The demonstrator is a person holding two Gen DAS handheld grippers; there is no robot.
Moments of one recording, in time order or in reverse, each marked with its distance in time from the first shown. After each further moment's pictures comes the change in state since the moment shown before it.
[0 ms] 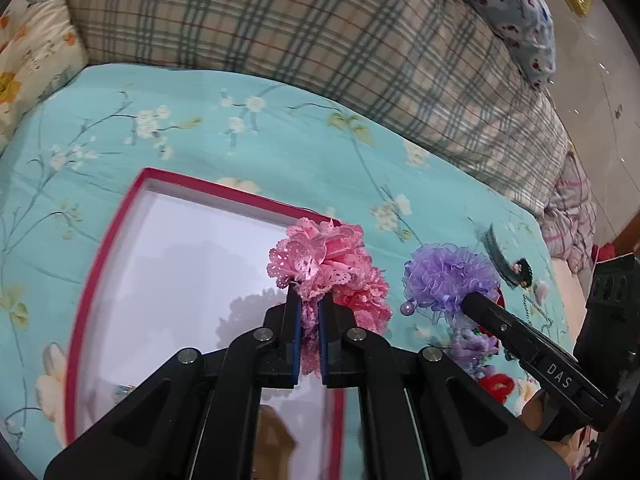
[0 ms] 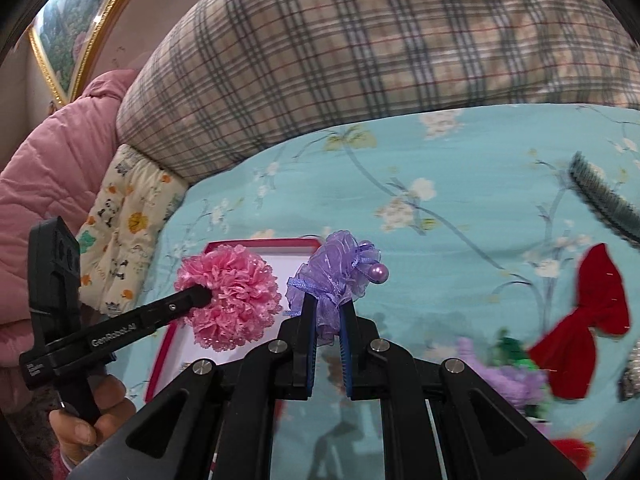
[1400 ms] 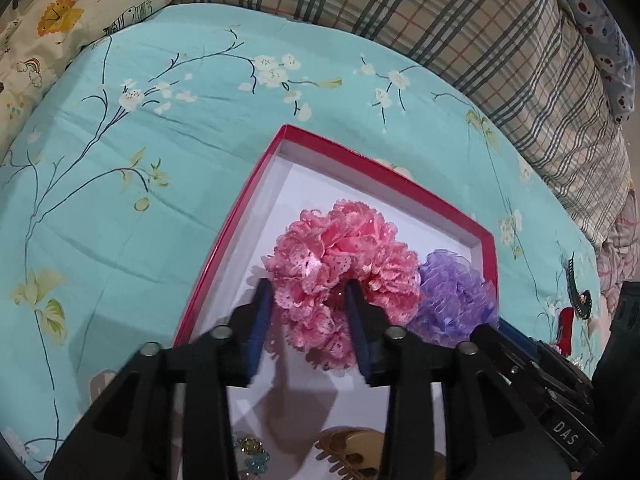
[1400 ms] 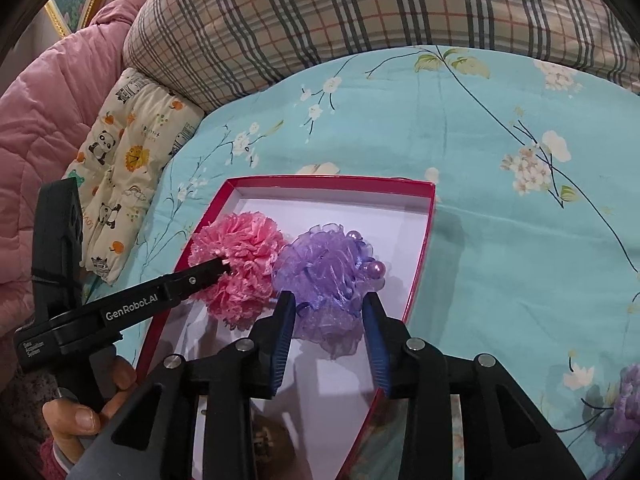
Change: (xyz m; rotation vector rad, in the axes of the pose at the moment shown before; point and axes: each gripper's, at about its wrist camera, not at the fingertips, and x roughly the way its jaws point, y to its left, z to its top) left arm 0.038 0.099 -0.007 -0.137 0.065 0.160; right arm 0.109 0.061 -0.019 -0.100 0.178 0.031
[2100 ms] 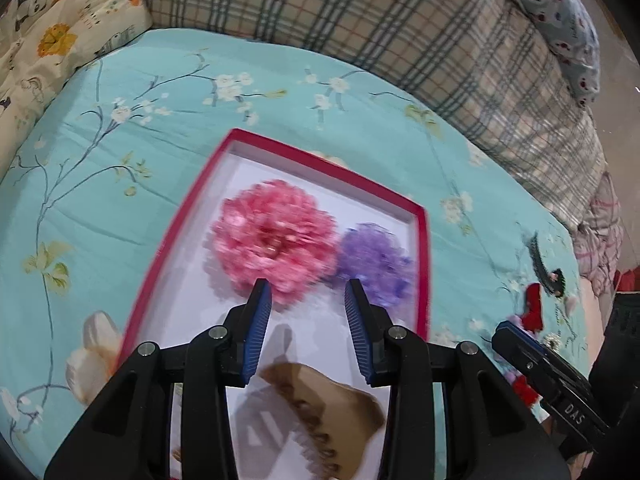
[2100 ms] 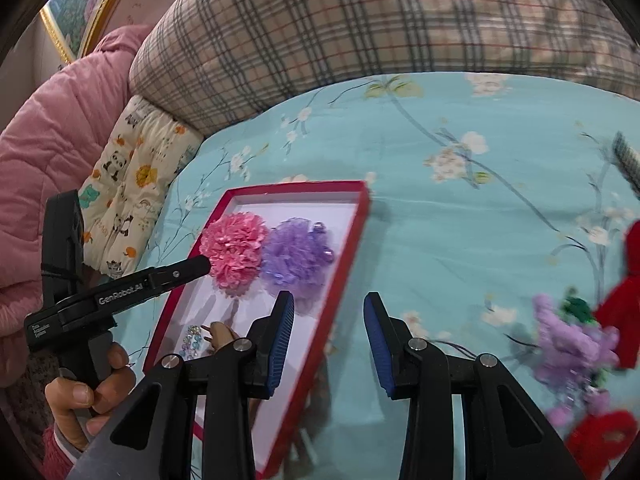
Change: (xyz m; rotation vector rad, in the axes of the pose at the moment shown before) left arm -0.046 -0.041 -0.022 0.048 -0.032 -0.067; right arm -0.081 -0.029 -0.029 0.053 -0.075 -0.022
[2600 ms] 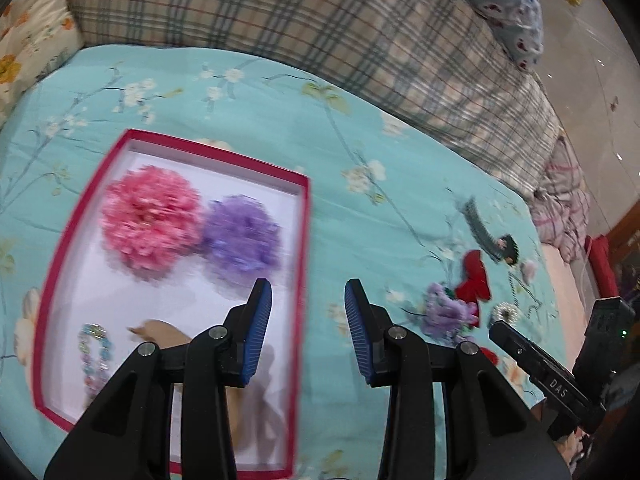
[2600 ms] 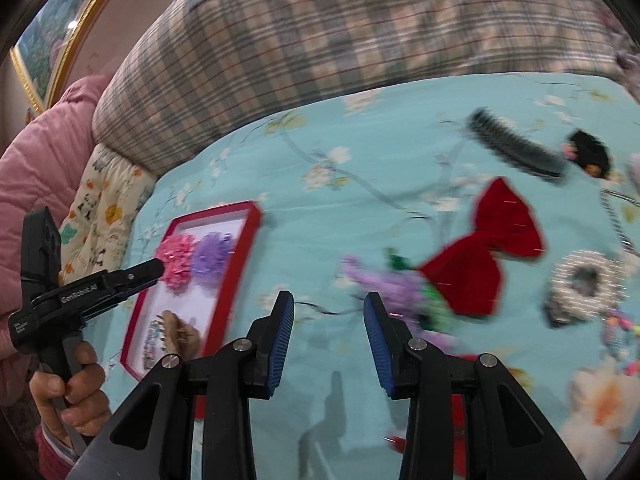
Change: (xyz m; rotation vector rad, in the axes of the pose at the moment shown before) left arm -0.014 -0.086 -0.025 0.097 0.028 -0.134; right arm -0.093 -0.087 -0.031 0.127 -0.086 -0.135
